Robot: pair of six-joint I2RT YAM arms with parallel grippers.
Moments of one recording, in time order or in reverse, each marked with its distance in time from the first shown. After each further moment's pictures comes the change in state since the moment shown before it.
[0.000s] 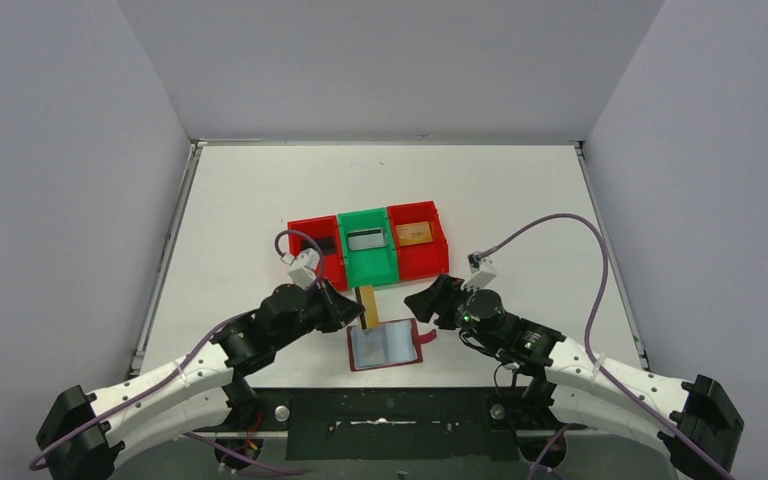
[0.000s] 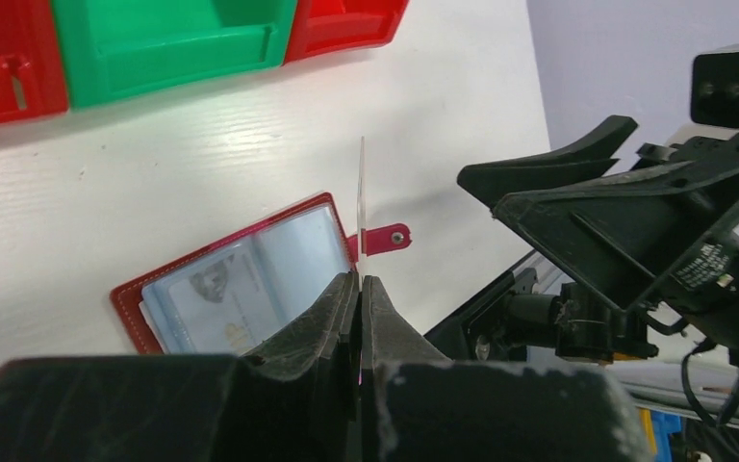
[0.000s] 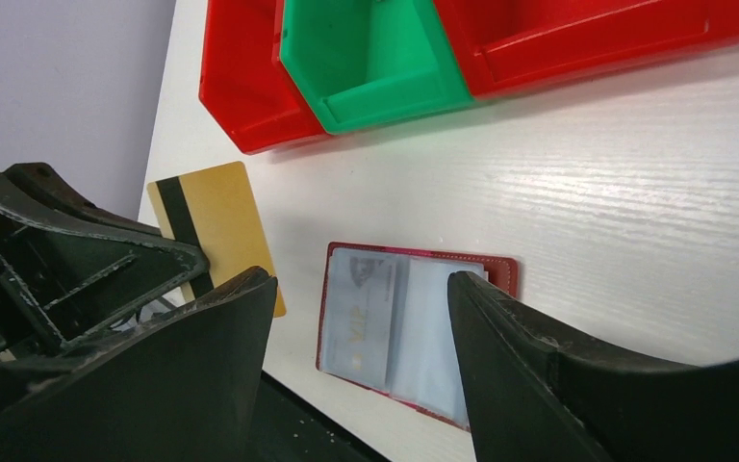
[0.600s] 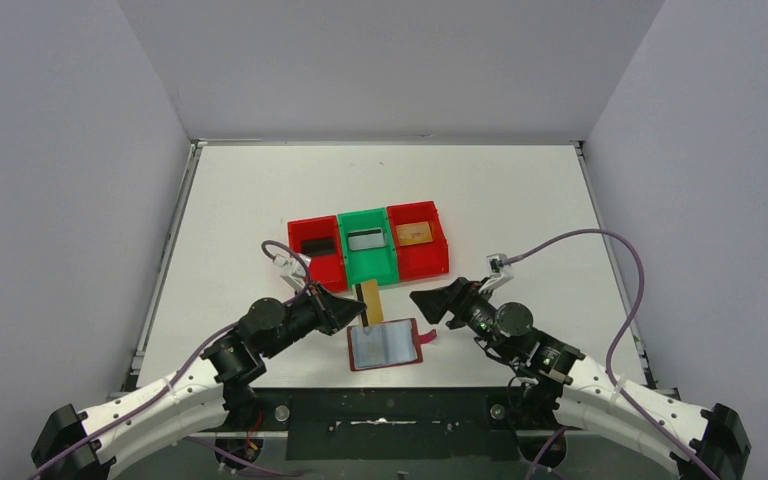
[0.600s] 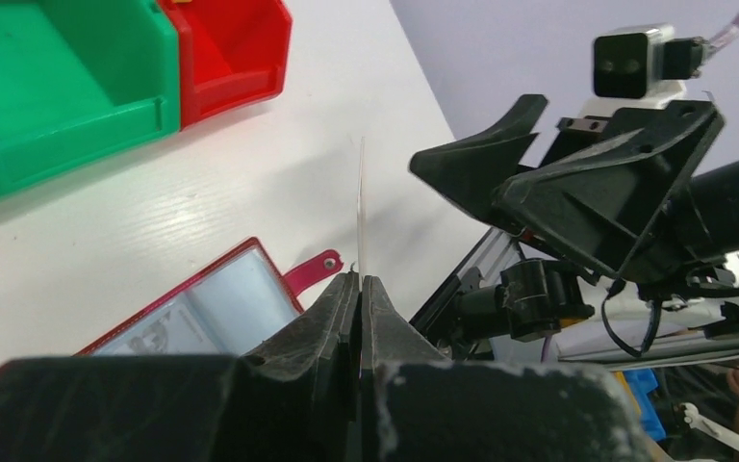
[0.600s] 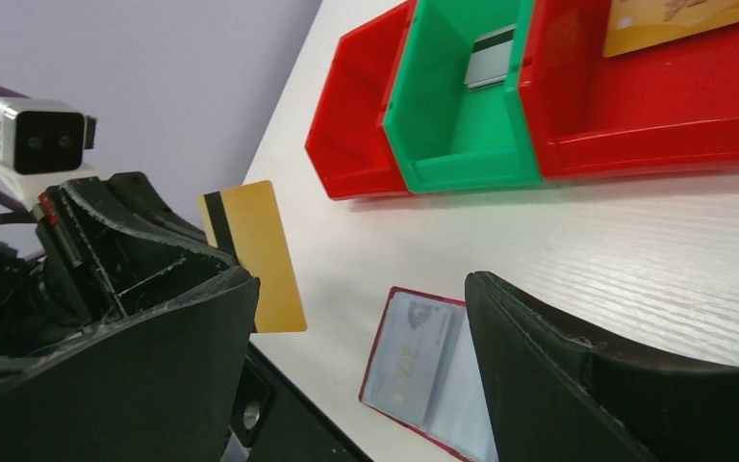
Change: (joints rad) left arm 0.000 -0.150 -0.126 0.255 0.075 0.098; right arm -0.010 -0.196 -0.102 0.180 -0.035 -0.093
